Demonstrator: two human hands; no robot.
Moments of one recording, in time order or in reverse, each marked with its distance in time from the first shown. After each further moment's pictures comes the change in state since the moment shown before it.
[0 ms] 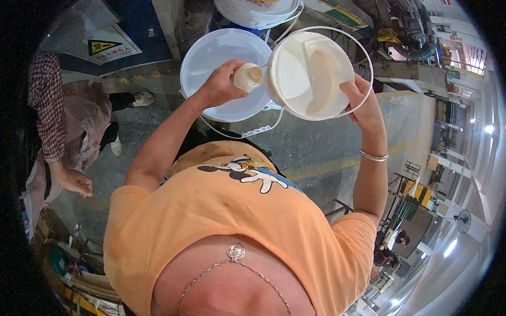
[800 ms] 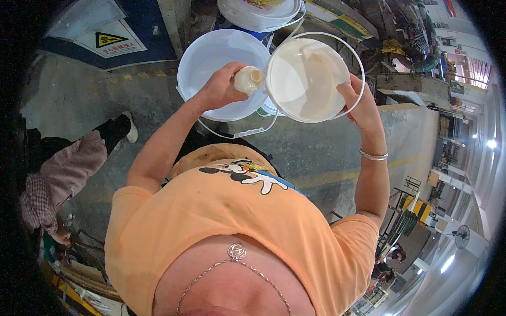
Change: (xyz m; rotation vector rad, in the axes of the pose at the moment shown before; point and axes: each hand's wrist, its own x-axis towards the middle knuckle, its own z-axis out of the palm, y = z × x) left_hand -0.005 0.018 0.021 0.059 0.058 -0.007; right_hand 0.004 0.009 -0.016 -0.065 -0.057 -0.085
